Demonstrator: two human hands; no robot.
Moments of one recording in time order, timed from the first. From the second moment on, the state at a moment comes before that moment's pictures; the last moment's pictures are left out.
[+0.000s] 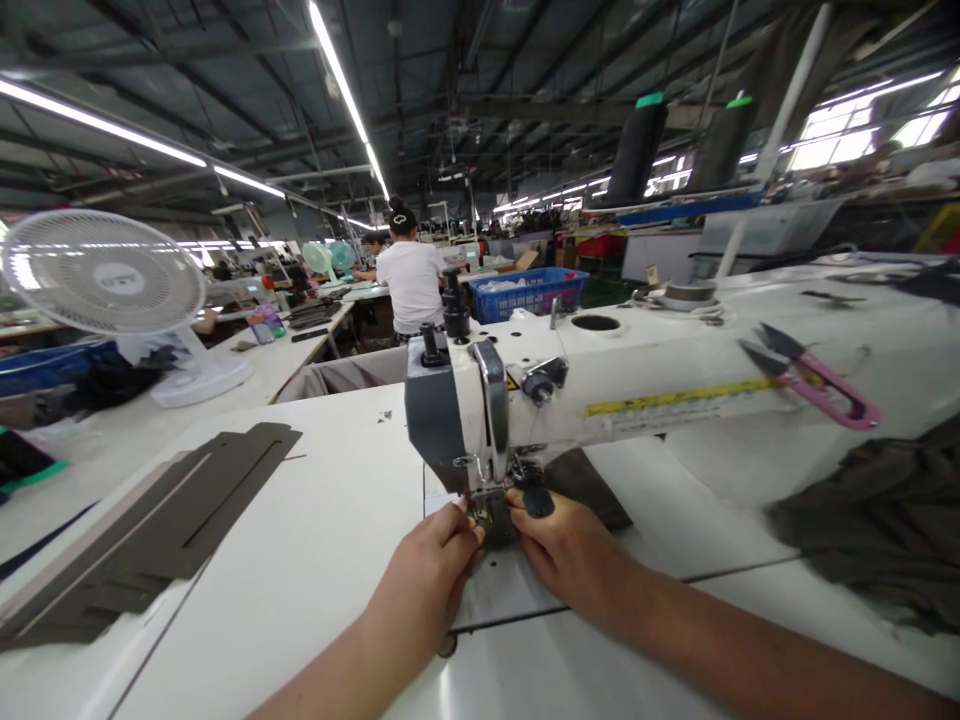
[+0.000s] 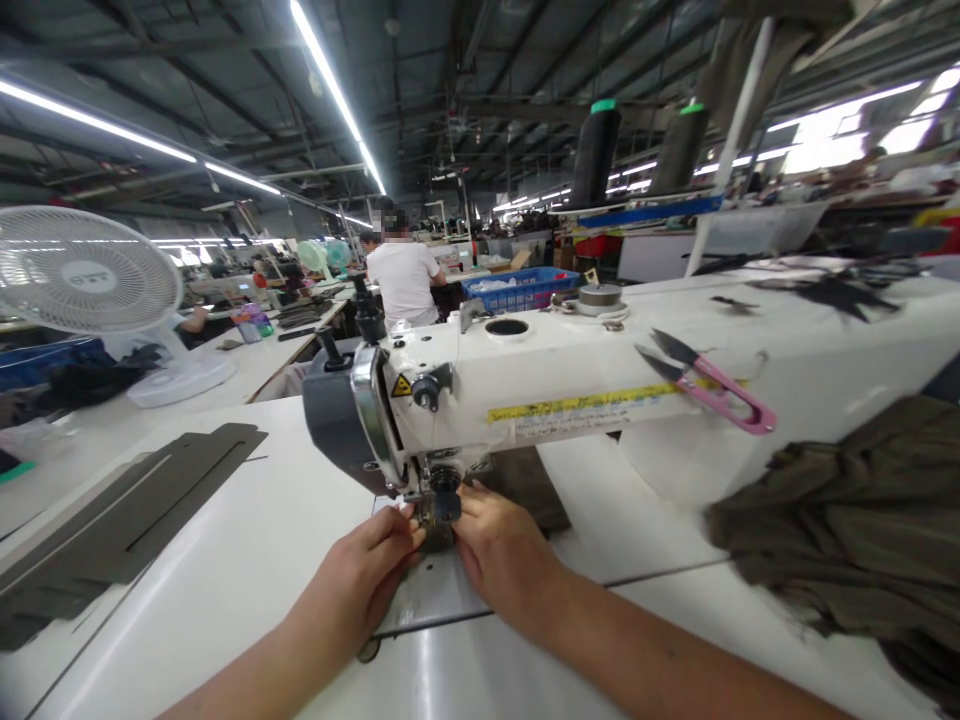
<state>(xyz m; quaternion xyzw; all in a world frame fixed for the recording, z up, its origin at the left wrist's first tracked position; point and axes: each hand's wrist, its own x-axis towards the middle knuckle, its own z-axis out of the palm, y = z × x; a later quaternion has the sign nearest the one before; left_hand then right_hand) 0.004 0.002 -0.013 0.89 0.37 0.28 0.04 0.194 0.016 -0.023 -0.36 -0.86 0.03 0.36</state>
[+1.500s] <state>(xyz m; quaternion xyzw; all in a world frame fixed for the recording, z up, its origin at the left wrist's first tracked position) 0.005 0.012 -0.016 0.89 0.36 0.26 -0.06 0.195 0.024 -0.031 -0.39 -0.87 0.03 0.31</state>
